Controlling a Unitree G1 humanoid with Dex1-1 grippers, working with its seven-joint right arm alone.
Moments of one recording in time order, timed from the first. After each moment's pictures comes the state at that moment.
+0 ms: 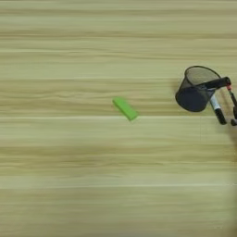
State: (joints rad) arm -0.11 -0.43 -0.41 0.35 0.18 0.15 0.39
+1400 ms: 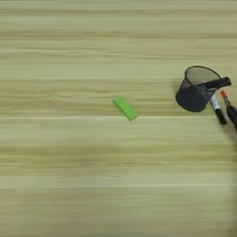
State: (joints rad) arm -0.12 -0.44 -0.39 0.36 0.18 0.11 0.35
